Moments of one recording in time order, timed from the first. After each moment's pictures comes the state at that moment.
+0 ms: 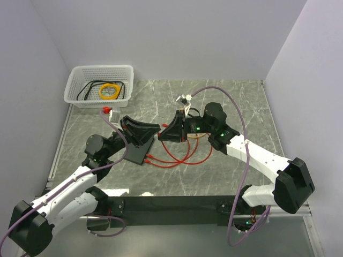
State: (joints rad) left arm -0.56 0.84 0.47 0.78 0.48 -0.75; right arm 0.67 1.30 0.91 0.42 -0.92 0.59
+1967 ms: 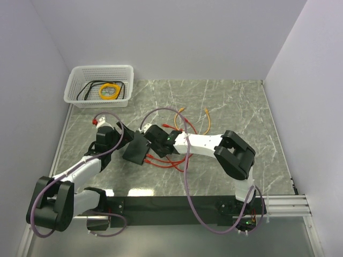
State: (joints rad) left arm -0.22 1.13 0.39 0.22 -0.05 -0.75; right arm 1.02 1.93 1.31 -0.42 0.22 0.11
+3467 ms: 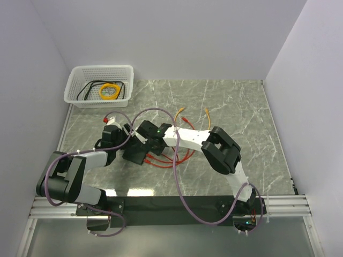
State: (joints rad) left arm -0.23 1.40 0.39 0.44 0.13 -0.70; right arm 1.00 2.11 1.57 -0.64 0.08 -0.10
